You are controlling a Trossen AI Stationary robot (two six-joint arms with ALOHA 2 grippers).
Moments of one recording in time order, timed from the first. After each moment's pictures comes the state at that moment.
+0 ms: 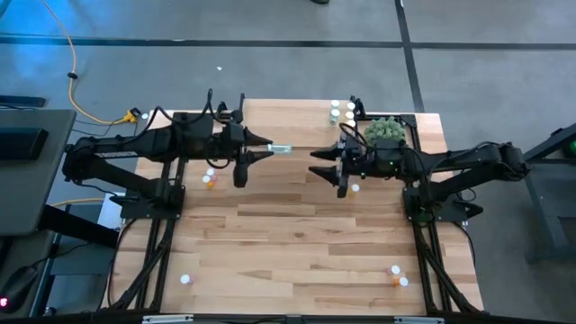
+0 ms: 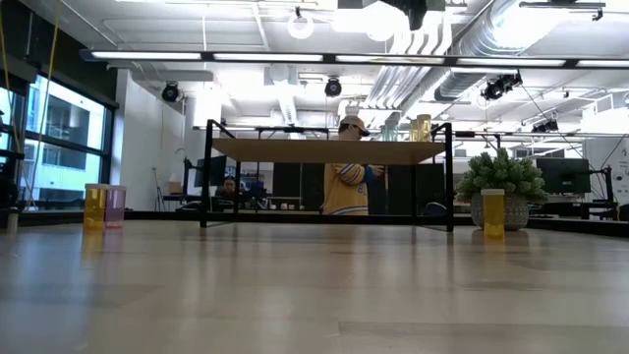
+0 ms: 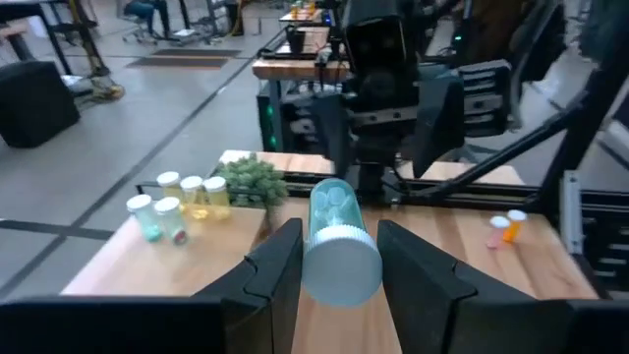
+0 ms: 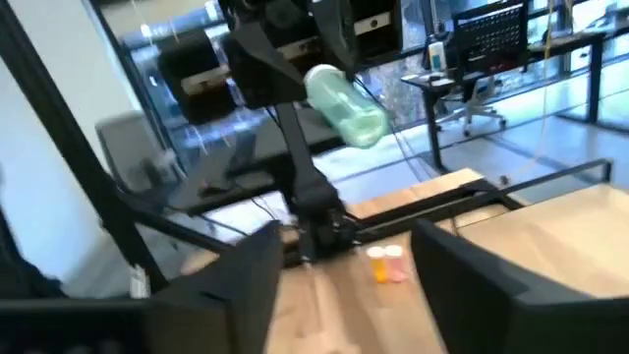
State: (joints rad) left arm 0.18 1.16 1.23 -0.31 -0.09 0.01; right arm 0.02 1.16 0.88 0.27 0.10 0.23
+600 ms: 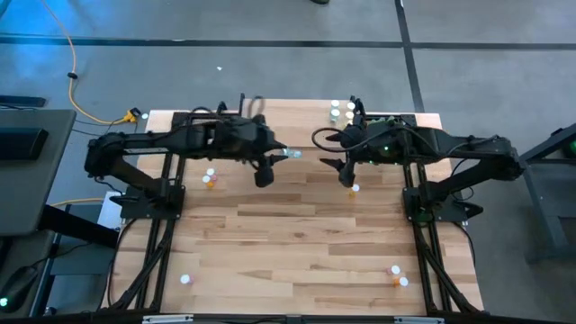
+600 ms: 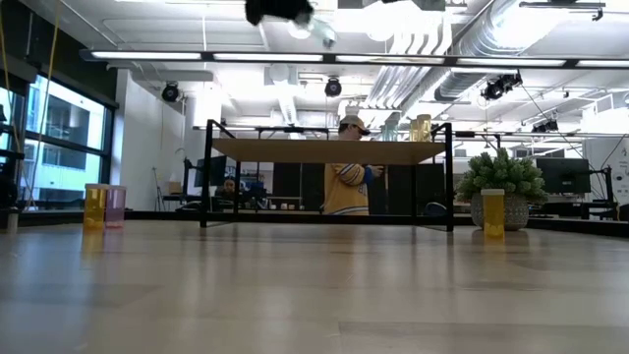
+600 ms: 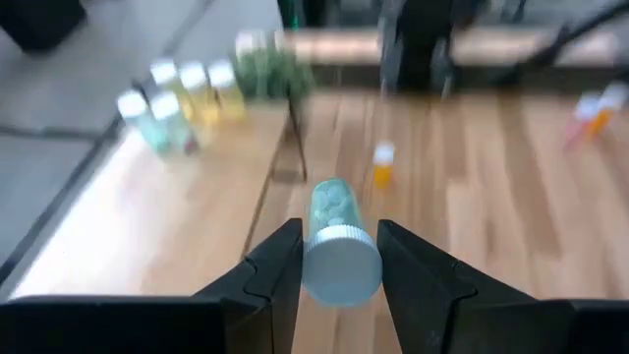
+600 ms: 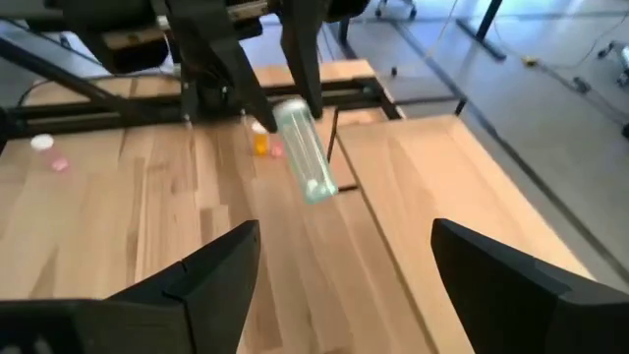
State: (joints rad) left arm 0.21 1.42 1.39 -0.54 -0.15 0.06; right arm 0.00 1.22 1.36 -0.63 0.27 0.05
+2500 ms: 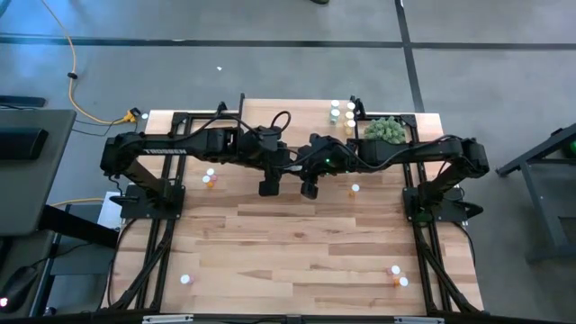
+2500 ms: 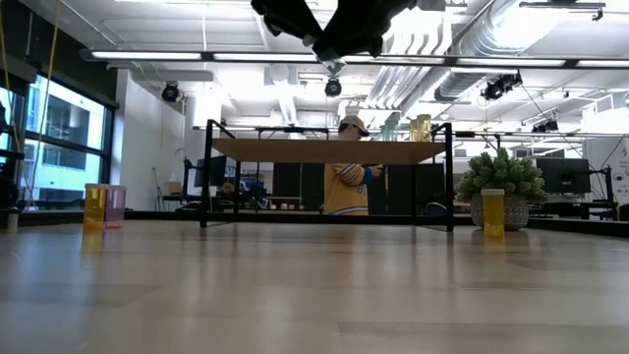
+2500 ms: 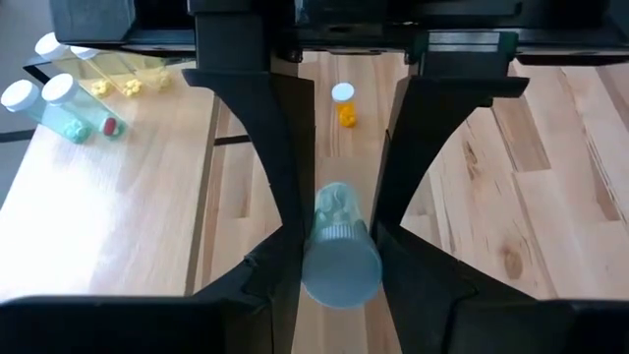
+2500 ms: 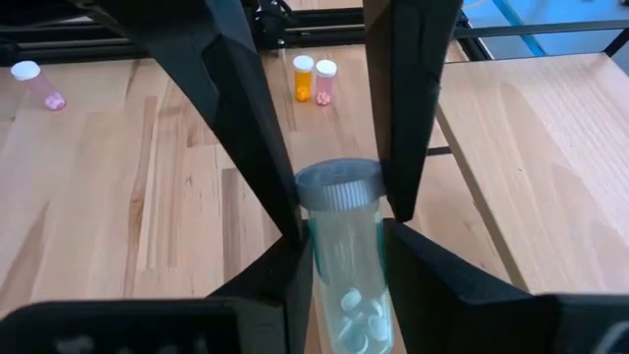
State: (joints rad) left arm 0.17 1.56 1.49 -0.68 -0.09 0.20; right arm -0.03 1.56 1.36 -0.42 0.12 0.04
